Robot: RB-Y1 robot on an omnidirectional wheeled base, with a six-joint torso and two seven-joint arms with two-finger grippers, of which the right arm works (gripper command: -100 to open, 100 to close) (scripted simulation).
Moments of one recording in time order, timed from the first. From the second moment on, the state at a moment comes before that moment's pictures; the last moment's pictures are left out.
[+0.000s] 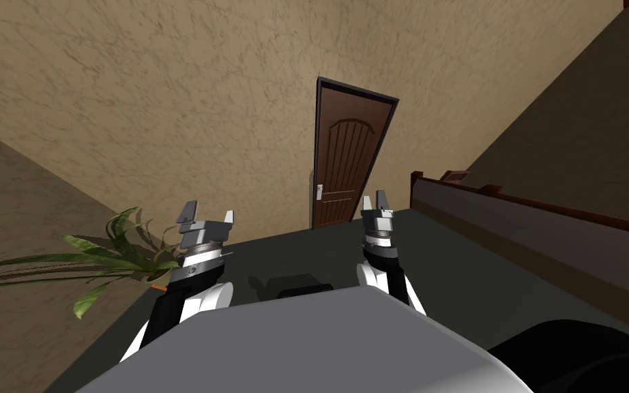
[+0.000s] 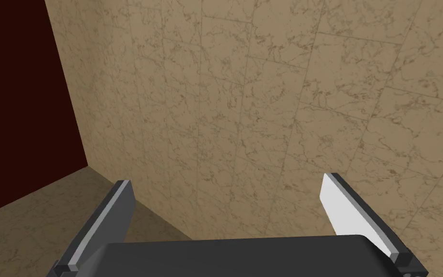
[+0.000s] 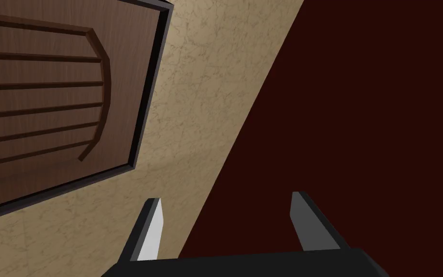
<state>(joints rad) 0.53 0.03 0.03 -2.36 0.07 -0.55 0.07</state>
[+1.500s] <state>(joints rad) 0.54 -0.08 0.06 -2.18 -0.19 -0.55 -0.23</state>
